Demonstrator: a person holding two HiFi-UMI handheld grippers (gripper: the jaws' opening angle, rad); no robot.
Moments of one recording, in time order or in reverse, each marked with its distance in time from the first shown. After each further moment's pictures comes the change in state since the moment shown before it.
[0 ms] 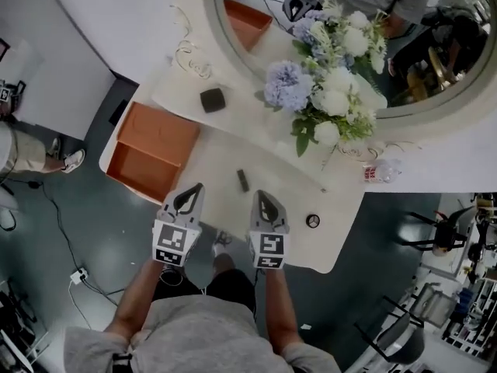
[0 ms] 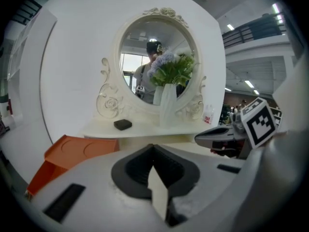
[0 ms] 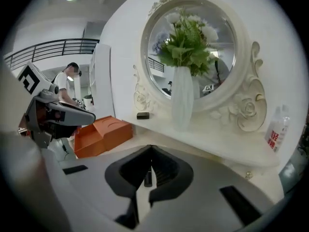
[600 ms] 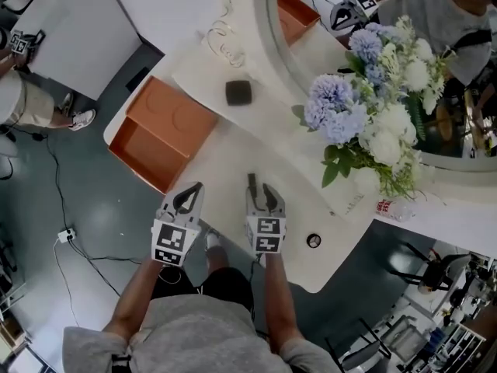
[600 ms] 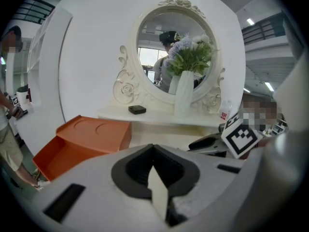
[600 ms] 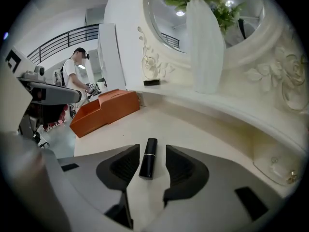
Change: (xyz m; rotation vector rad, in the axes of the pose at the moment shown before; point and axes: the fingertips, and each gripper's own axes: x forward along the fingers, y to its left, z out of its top) left arm 0.011 0.014 -0.050 -0.129 0.076 0.165; right arm 0.082 0.009 -0.082 -0.054 0.282 0.215
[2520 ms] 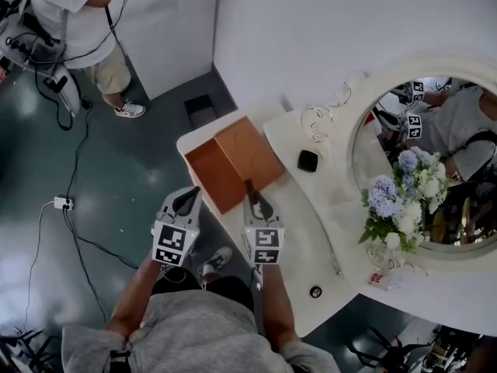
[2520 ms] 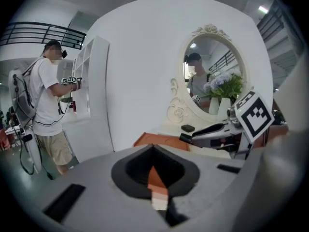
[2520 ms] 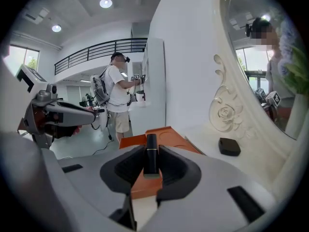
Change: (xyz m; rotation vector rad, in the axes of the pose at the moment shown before) left arm -0.150 0.158 0.012 -0.108 -0.142 0.383; right arm 0.005 0.205 0.167 -0.326 -0.216 0.308
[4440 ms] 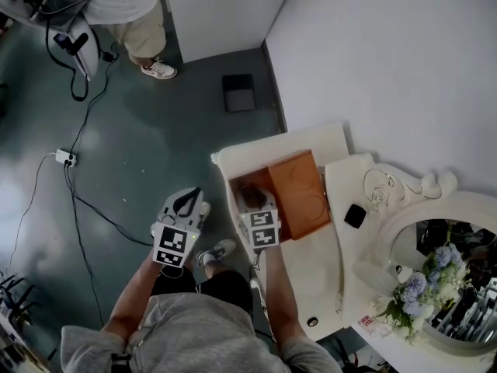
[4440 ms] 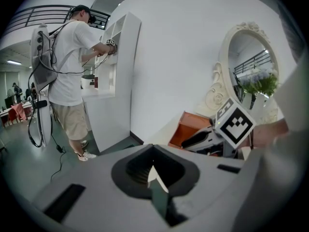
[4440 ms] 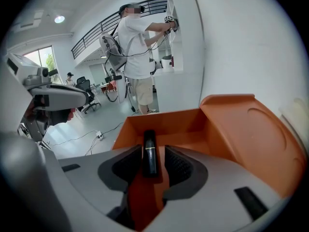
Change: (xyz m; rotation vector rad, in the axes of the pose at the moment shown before) left arm 0.034 0.158 -0.107 -0.215 0.152 0.131; right arm 0.216 0.116 -0.047 -0.132 0.365 0.343
